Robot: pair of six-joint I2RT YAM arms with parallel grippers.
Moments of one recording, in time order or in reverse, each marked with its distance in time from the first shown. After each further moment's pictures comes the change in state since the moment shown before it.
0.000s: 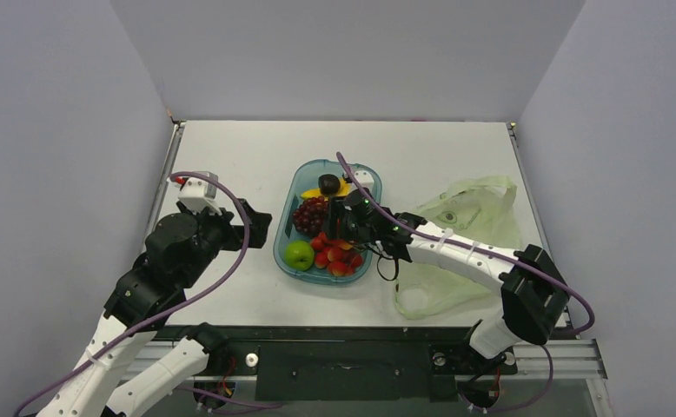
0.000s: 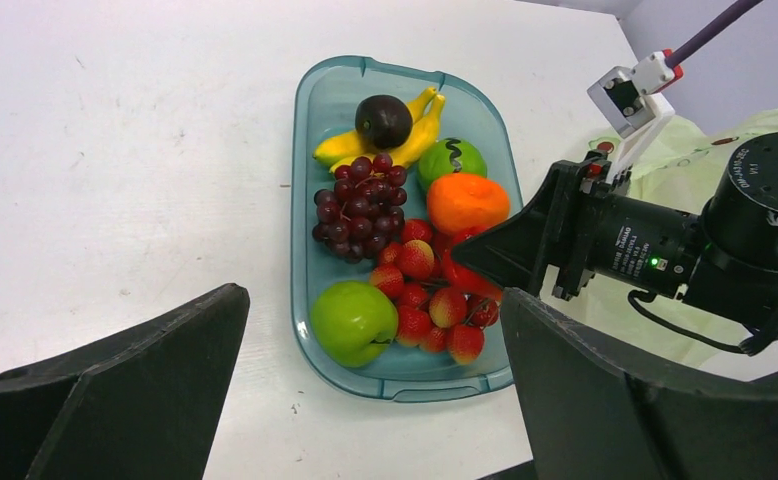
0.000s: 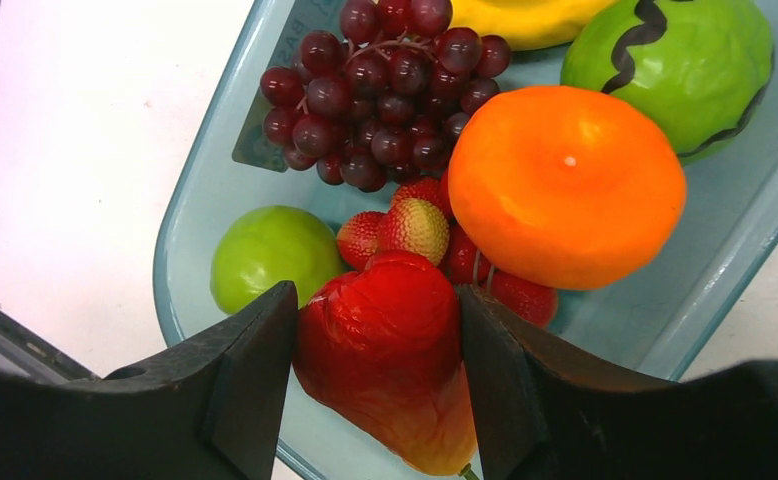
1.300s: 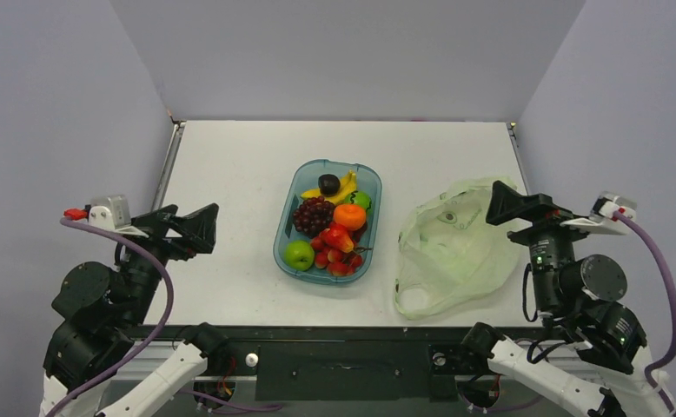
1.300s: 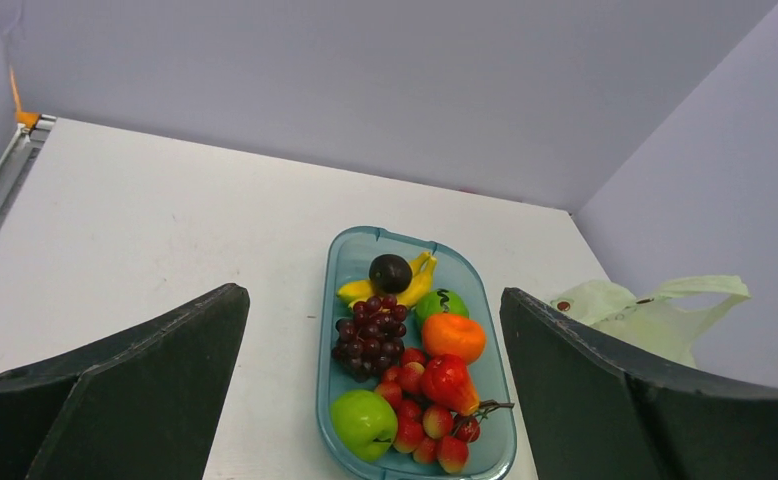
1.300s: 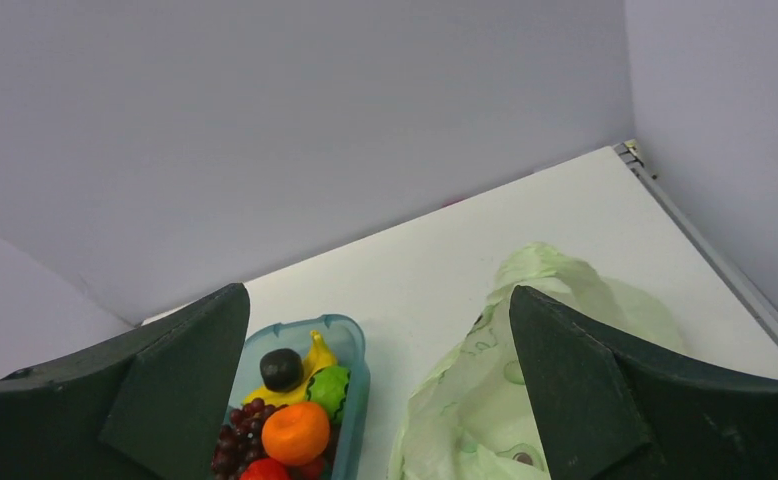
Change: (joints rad) left arm 0.000 -0.186 0.161 -0.008 -0.160 0.054; right arm -0.043 -1.004 0.067 -0.288 0.697 -0.294
